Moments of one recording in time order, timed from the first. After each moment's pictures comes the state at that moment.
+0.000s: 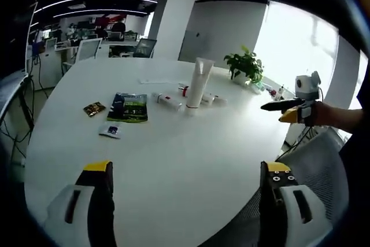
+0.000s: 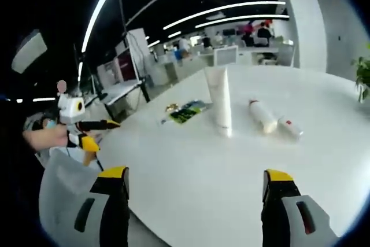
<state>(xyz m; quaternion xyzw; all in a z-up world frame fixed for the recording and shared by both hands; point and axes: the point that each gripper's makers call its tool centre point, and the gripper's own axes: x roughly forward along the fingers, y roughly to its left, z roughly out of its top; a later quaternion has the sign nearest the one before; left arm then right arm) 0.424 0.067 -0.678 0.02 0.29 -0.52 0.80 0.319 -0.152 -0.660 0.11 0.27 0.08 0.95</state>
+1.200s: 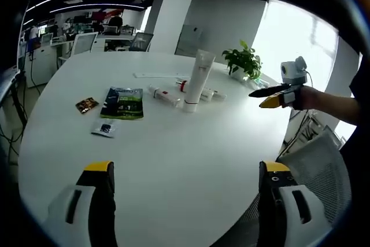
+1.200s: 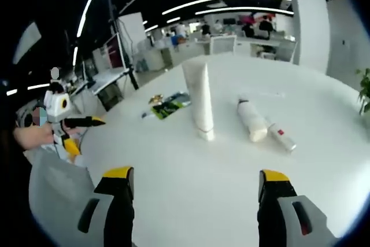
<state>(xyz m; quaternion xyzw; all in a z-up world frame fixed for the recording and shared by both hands) 0.433 0.051 -0.697 0.02 0.31 -0.53 0.79 0.366 -0.197 -0.677 0.07 0.34 0.07 0.93</state>
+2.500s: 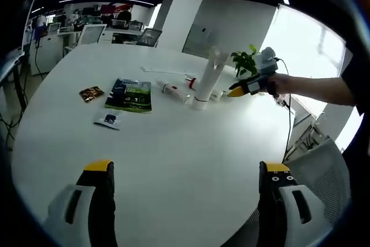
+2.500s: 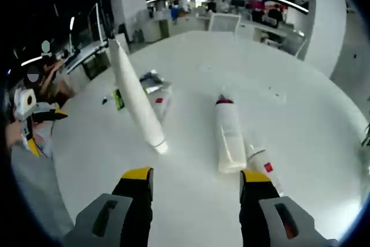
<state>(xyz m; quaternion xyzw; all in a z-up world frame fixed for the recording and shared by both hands) 0.450 0.054 -0.716 -0.01 0.33 -0.51 0.79 0.465 -0.263 -0.726 -0.01 0.43 0.07 0.90</state>
